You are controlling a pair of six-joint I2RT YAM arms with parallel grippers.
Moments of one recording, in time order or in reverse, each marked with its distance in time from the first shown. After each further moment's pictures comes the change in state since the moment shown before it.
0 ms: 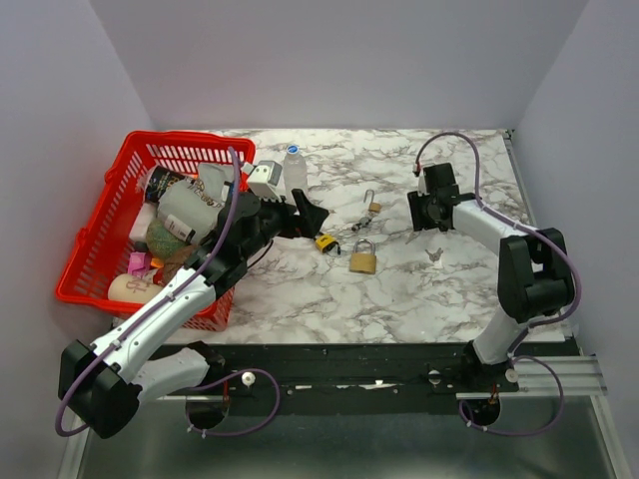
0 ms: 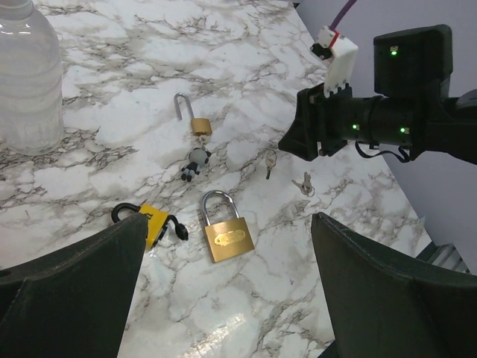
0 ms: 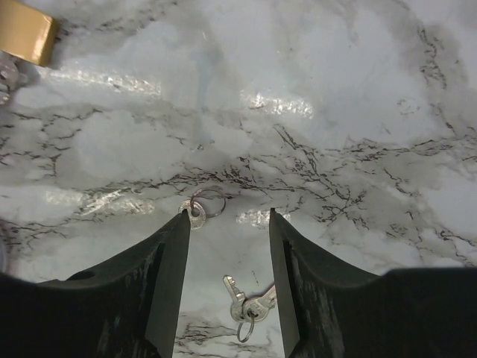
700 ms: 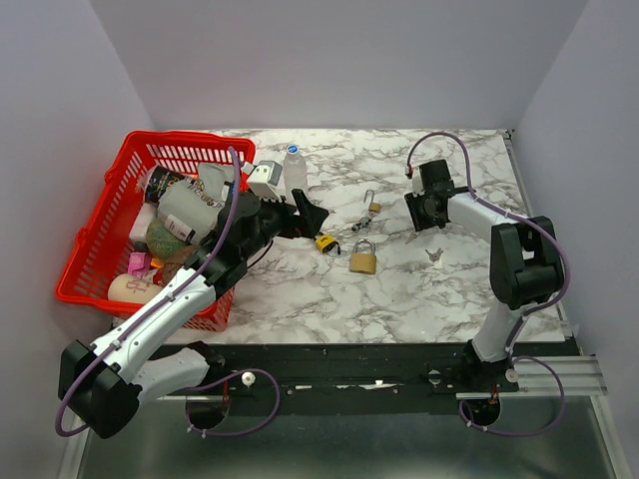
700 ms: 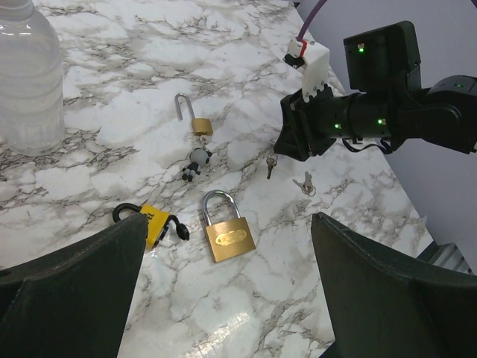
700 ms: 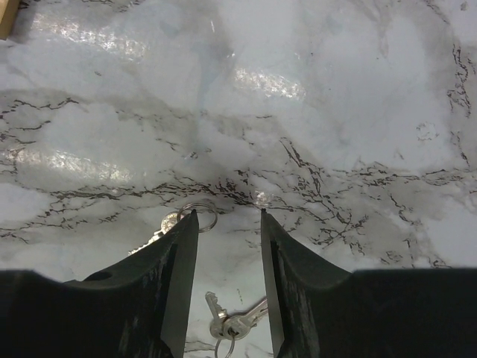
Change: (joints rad) left arm 0.000 0.000 0.000 0.000 0.000 0.006; right arm -0.008 0.124 0.081 -0.064 -0.018 -0.125
